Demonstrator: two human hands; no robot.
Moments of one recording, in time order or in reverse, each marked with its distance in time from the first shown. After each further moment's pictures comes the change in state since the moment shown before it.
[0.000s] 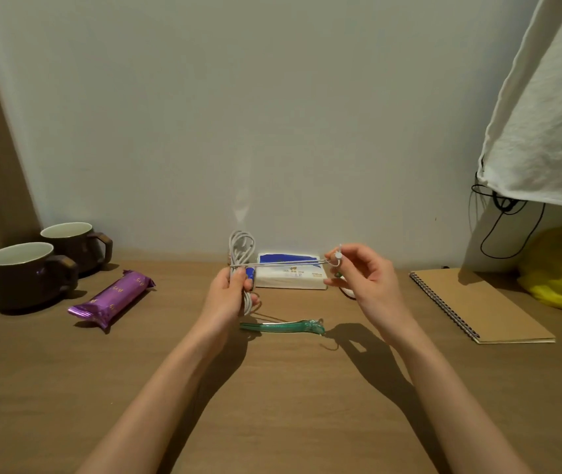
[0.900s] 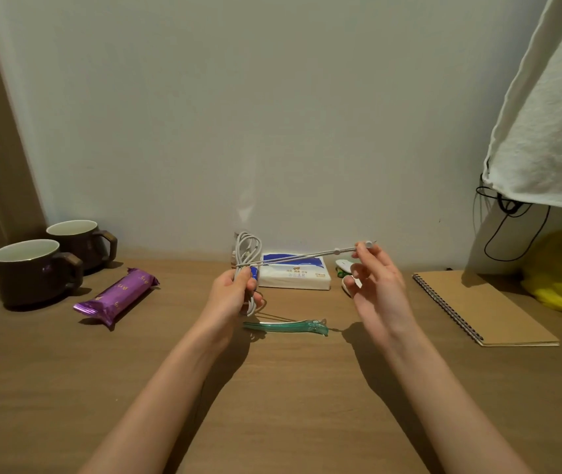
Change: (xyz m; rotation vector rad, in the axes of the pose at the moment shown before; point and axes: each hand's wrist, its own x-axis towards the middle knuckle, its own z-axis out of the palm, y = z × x) left_hand -0.002 0.004 -0.003 -0.077 -0.042 -0.094; right_hand 0.001 -0.002 0.007 0.708 0.233 0.297
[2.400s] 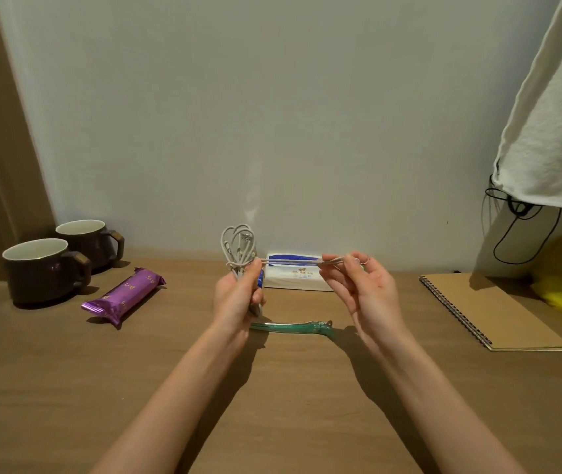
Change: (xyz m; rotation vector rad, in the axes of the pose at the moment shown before) left_hand -0.003 -0.002 0.007 -0.236 0.088 0.031; right_hand -0.006 0.015 0.008 -0.091 -0.124 -0.038
